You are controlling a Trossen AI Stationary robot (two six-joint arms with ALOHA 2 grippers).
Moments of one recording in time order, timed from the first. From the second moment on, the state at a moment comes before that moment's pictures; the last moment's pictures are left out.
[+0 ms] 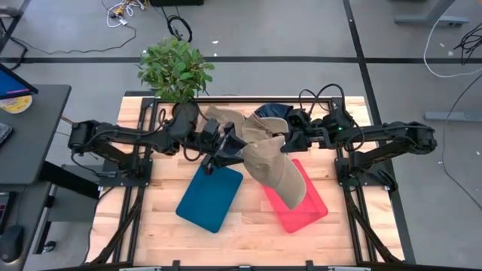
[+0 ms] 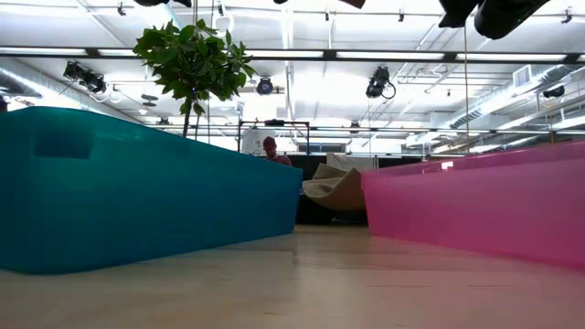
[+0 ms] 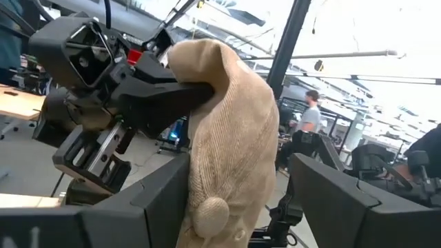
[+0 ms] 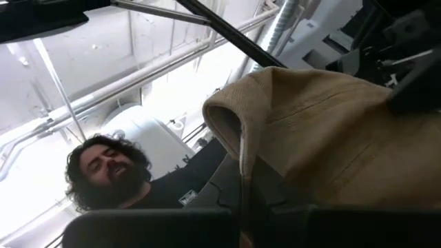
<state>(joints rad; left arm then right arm) 0.02 1.41 0.98 0.74 0.33 -0.44 -0.16 1.24 0.75 1.12 -0.75 1.36</state>
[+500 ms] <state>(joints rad) 0.02 1.41 0.98 0.76 0.34 -0.43 -0.16 1.24 0.75 1.09 -0.70 1.36</state>
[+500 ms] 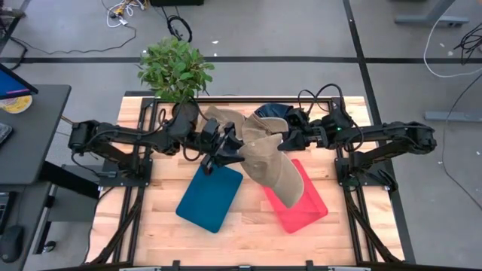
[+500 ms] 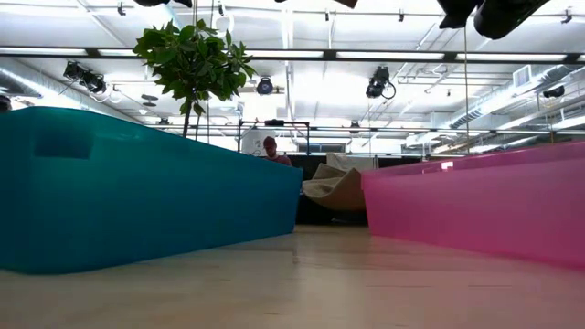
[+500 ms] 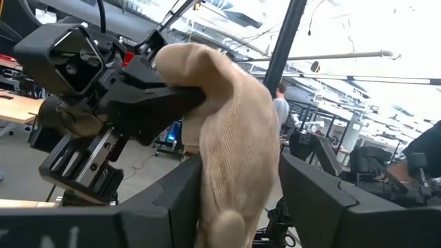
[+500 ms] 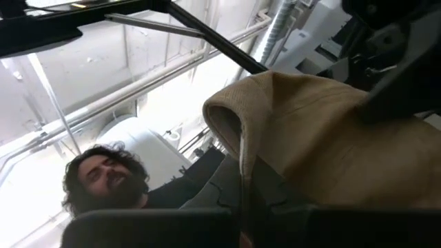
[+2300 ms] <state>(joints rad) 0.04 1.13 0.97 0.09 0.59 -0.41 -0.28 1.18 0.76 1.10 -0.92 1.51</state>
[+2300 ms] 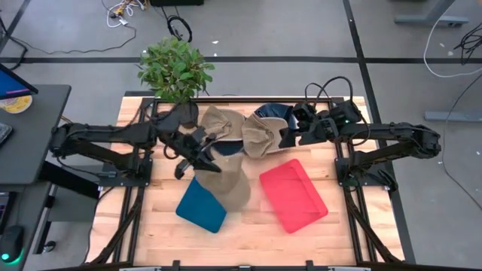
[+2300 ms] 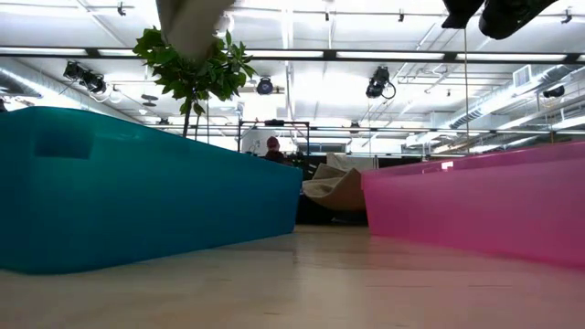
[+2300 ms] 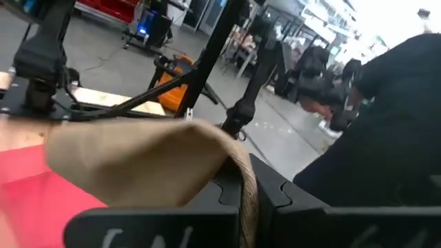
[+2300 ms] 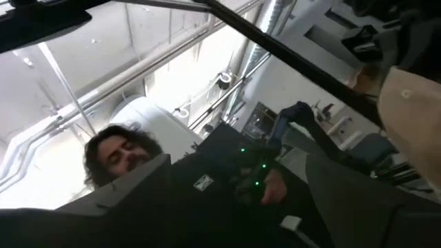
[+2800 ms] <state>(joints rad) 0.03 1.10 0.98 -0.34 0.68 -0.23 -0.31 1.18 0.76 0.79 -0.91 1.30</state>
